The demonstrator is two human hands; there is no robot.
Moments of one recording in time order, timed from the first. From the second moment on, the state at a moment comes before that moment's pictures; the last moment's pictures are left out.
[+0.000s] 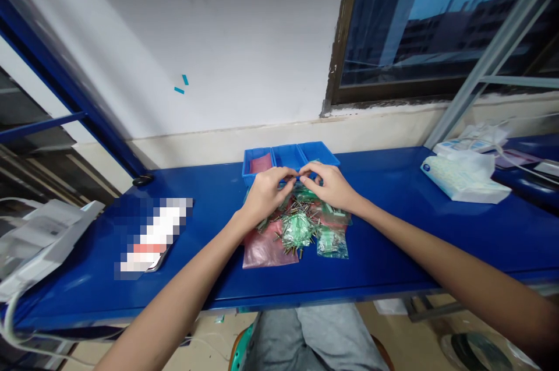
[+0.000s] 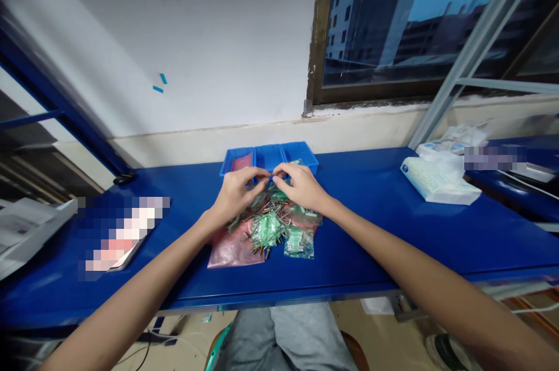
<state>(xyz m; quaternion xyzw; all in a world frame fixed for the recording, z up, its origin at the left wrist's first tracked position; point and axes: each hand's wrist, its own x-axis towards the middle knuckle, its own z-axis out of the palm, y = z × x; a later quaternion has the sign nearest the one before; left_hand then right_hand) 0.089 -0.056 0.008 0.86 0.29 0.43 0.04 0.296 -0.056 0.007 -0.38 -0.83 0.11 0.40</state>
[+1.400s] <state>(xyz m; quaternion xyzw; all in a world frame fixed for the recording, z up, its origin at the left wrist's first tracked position) 0.094 -0.056 0.009 0.76 0.35 0.47 0.29 0.293 -0.062 0.010 -0.36 -0.83 0.10 0.40</state>
